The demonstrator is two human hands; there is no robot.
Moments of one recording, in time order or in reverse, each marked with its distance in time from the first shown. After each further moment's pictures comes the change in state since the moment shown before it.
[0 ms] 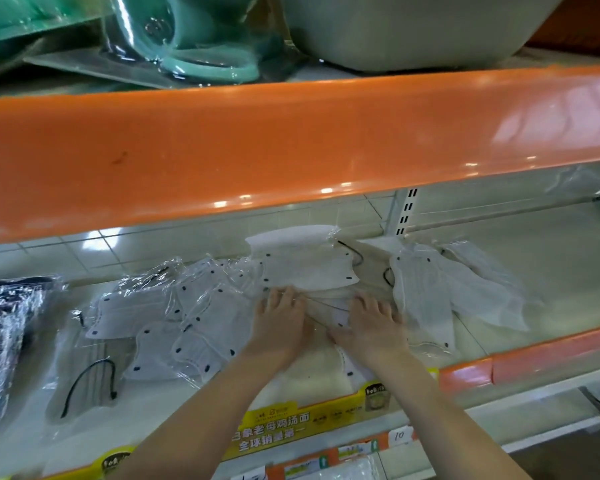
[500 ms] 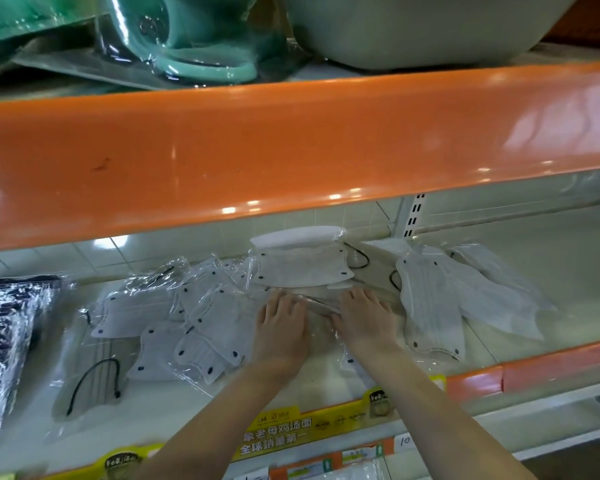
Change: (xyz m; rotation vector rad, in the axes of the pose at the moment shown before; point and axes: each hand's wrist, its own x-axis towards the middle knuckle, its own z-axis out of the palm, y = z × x) left_hand -0.014 0.004 0.010 -0.135 0.256 -0.052; right_hand 0.024 -0.014 0.005 -0.090 0.200 -0.126
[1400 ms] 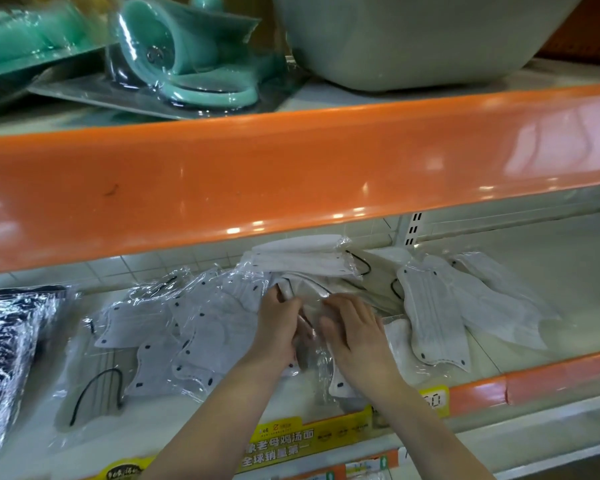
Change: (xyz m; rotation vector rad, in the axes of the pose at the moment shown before) left_hand 0.020 0.018 -0.046 -1.465 0.096 -0.589; right_hand -0.035 -0.007 -0.002 0.597 0.291 -0.188
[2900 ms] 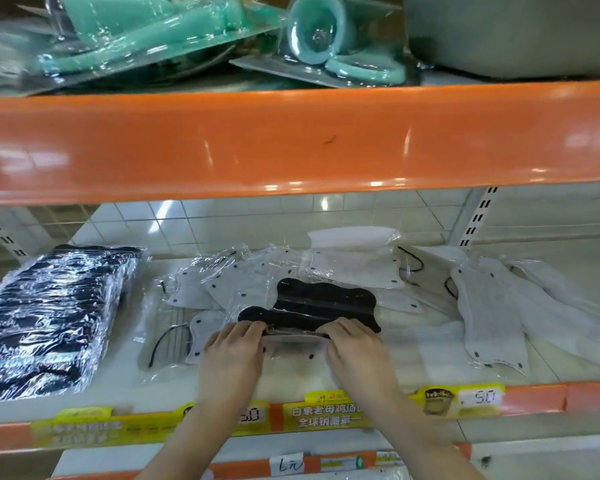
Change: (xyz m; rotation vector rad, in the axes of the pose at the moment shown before) left_hand -0.040 -0.052 -0.165 1.314 0.335 0.896; right_hand -0.027 -0.050 0.057 -0.223 -0.065 -0.279
